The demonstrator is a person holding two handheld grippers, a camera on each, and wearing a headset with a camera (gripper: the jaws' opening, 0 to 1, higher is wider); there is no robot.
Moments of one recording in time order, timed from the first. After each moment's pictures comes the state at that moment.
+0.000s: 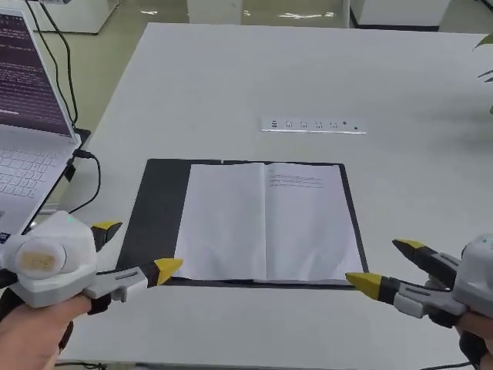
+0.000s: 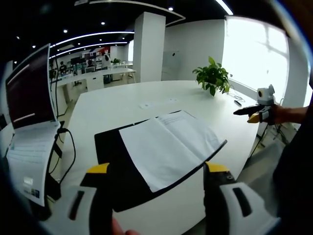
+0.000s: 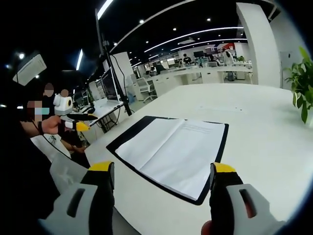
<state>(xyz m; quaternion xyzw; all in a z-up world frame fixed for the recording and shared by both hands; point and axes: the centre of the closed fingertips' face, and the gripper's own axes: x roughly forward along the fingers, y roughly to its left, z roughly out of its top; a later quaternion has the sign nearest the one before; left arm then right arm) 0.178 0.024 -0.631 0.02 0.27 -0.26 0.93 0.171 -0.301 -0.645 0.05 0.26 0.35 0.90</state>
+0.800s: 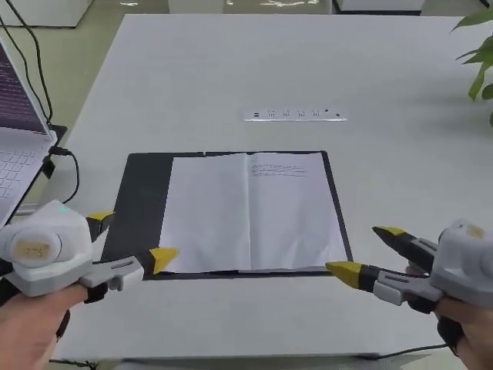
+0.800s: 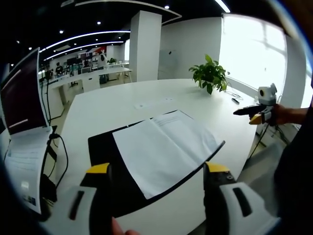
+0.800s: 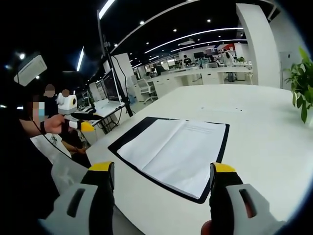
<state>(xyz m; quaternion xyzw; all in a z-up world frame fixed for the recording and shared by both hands) 0.184 -0.012 -0.625 0.03 0.27 -0.28 0.92 0.162 -0.301 -0.643 0.05 0.26 0.35 0.90</state>
